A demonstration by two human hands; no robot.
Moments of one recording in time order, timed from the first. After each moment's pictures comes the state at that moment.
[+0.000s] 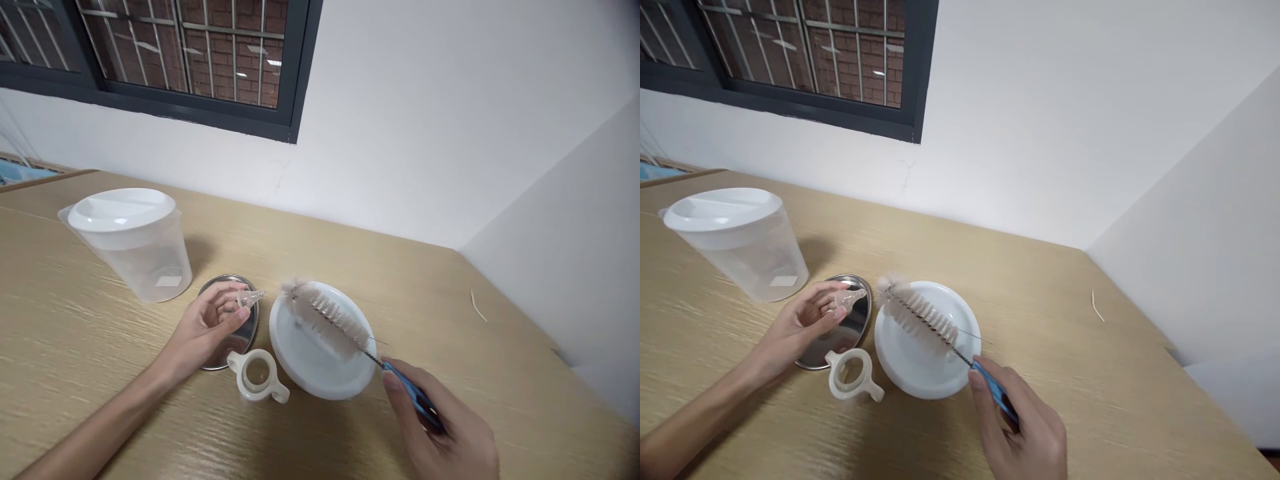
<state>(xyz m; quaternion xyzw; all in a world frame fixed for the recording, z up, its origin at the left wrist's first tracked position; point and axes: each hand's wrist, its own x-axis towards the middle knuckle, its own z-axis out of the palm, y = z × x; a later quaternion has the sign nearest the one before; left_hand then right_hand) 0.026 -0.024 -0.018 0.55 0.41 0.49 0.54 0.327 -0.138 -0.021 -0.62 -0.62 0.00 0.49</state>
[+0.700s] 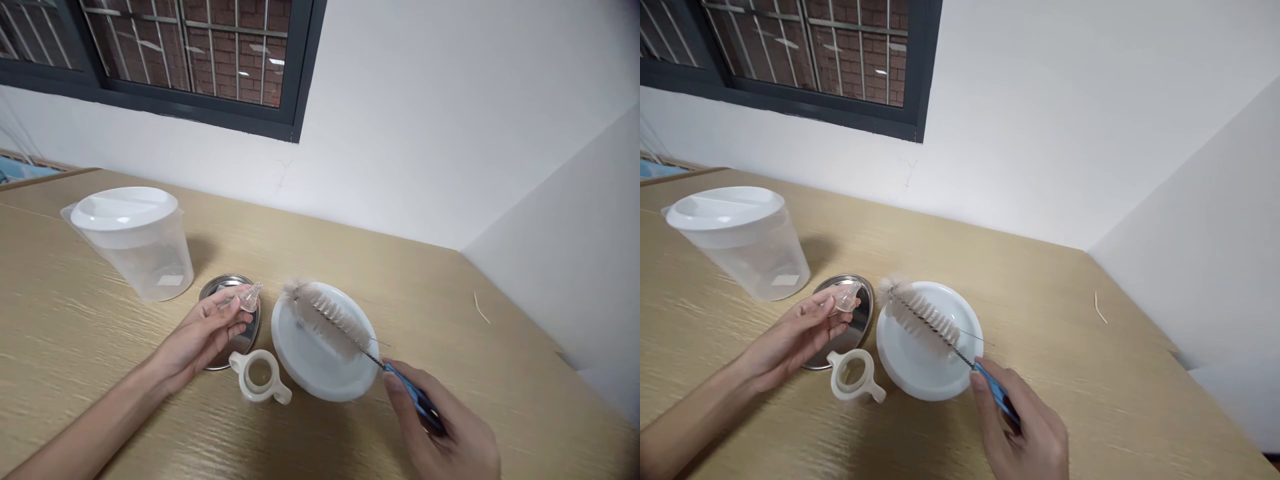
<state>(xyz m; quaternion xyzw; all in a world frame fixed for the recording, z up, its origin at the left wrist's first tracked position) 0.022 -0.024 -0.016 0.36 0.37 0.46 0.72 0.326 -0.137 -0.023 -0.62 -0.62 0.01 0.48</state>
